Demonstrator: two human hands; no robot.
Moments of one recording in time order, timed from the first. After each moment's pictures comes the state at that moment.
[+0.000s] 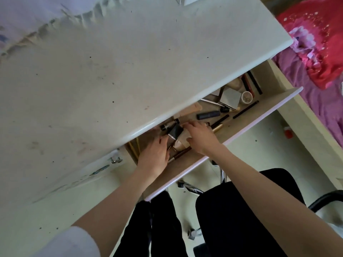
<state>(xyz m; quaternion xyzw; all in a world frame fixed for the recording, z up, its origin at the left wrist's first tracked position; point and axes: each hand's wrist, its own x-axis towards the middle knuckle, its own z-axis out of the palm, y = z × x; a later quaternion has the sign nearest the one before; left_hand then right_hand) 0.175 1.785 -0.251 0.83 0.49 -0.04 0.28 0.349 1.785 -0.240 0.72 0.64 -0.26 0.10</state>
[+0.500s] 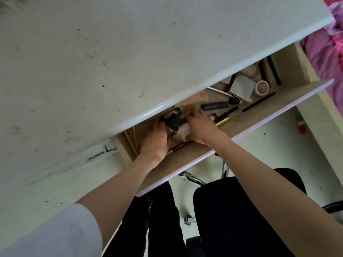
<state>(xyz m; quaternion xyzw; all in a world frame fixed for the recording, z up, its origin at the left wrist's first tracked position) 0.207 1.797 -0.282 0.74 0.59 -0.07 0.32 0.363 1.807 -0.270 0.66 0.68 -0.28 0.18</state>
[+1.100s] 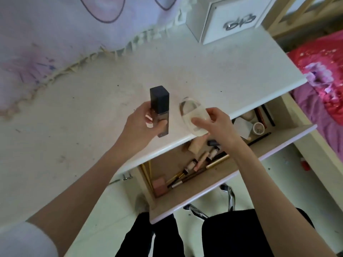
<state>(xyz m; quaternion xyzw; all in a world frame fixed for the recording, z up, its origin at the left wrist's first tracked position) 0.154 1.887 -0.137 0.67 0.56 0.24 0.42 0.362 1.851 -0.141 0.70 0.41 -0.48 -0.33</state>
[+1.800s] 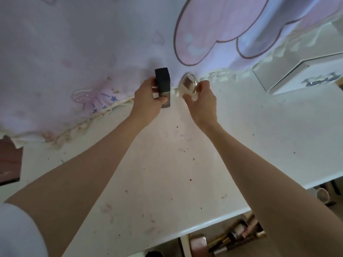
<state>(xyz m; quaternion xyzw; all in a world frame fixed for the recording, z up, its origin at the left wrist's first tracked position) 0.043 2.090 -0.153 0.60 0.64 0.34 0.34 0.190 2.085 -0.173 0.70 0.57 -0.25 -0.36</state>
